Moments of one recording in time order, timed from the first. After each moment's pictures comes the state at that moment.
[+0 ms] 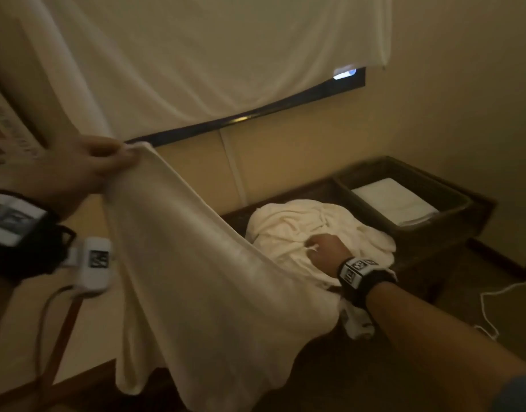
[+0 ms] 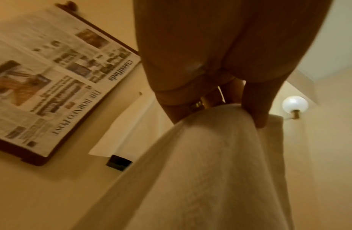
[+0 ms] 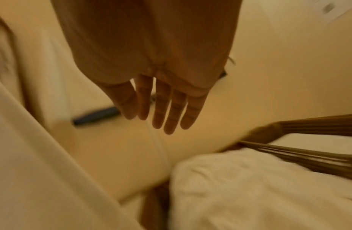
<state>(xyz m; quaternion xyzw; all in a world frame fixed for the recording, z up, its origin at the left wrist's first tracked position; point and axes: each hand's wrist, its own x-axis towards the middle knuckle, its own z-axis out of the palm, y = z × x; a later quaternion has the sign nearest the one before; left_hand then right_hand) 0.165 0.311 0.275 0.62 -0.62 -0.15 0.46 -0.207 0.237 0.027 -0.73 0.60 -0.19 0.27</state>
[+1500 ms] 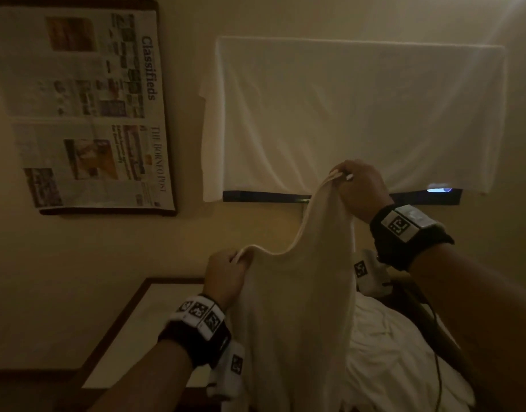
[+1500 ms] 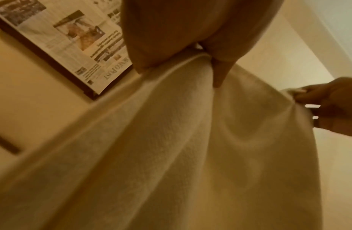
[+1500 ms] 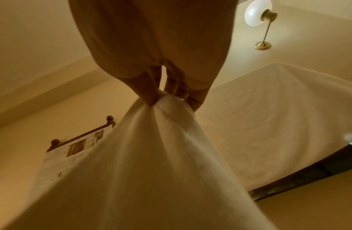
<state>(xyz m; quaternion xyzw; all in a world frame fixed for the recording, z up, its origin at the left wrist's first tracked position) 0.141 0.327 0.171 0.65 -0.46 -0.12 0.59 -0.075 0.200 0.319 -0.78 0.39 -0.47 0.10</state>
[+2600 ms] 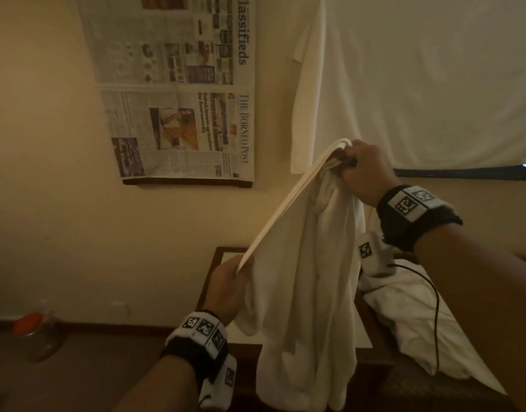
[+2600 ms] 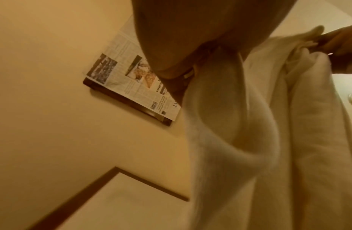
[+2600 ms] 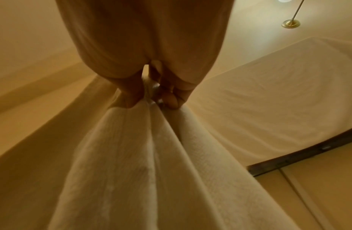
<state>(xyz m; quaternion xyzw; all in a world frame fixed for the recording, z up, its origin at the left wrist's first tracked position) 0.383 0.501 0.109 0.67 -0.46 -0.16 0.56 0.183 0.333 0.298 -0.84 0.33 -0.43 0.10</state>
